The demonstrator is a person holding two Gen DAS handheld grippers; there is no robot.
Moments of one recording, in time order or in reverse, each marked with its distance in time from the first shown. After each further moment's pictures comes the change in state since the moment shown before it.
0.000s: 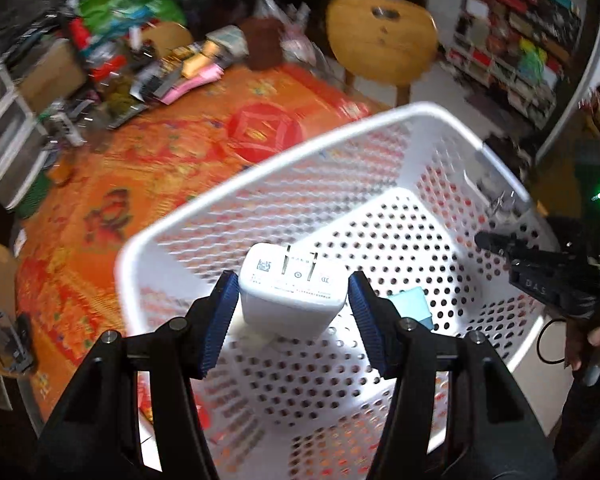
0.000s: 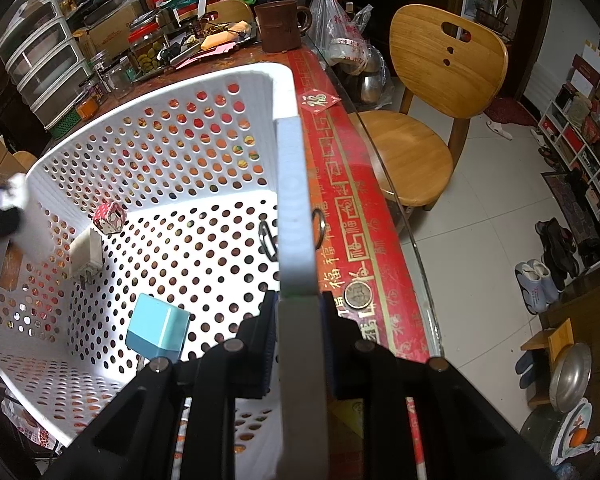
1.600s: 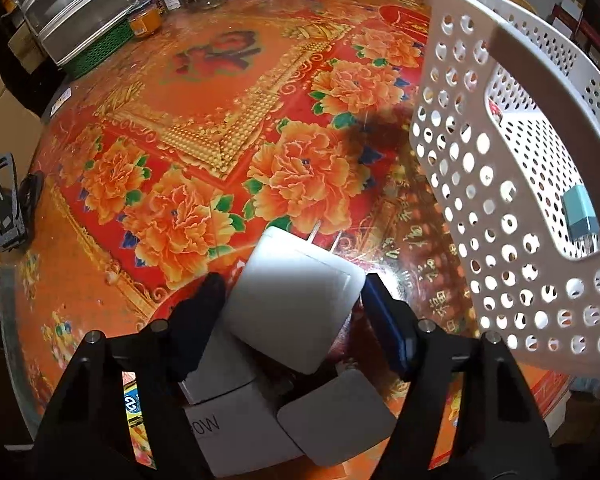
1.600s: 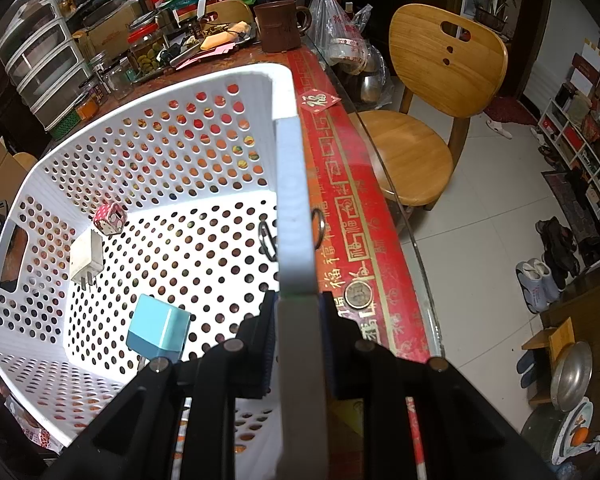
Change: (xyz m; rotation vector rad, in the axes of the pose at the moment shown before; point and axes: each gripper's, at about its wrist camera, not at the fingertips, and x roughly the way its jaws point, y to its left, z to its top) left arm 0.069 0.168 -0.161 -0.281 0.101 0.116; right arm 0.000 -0.001 -0.001 0.003 -0.002 0.003
